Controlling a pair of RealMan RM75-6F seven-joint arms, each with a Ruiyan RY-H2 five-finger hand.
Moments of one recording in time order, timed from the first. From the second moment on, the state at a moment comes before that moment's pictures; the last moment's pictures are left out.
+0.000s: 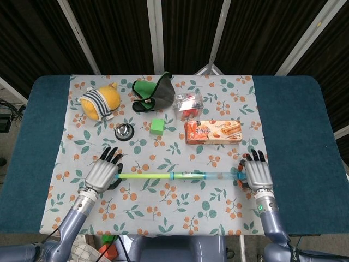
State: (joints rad) left arm -0.55 -1.55 -0.02 -1.62 1.17 1.18 0.69; right arm 0.49 -1.46 0.11 -1.72 -0.85 1.24 -0.65
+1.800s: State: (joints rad) left arm -0.50 -1.43 0.00 -1.65 1.21 1.17 0.61; right arm 0.47 -1.31 0.11 -1.71 -0.80 1.17 -0.61
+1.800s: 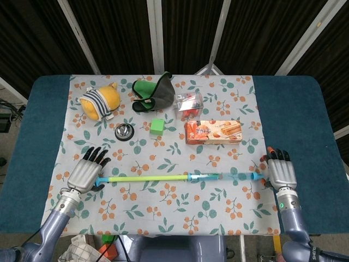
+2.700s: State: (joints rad) left arm -0.18 -1.14 0.15 -1.73 1.50 1.57 0.17; right arm 0.20 -1.09 -0.05 -1.75 -1.33 1.49 -0.23
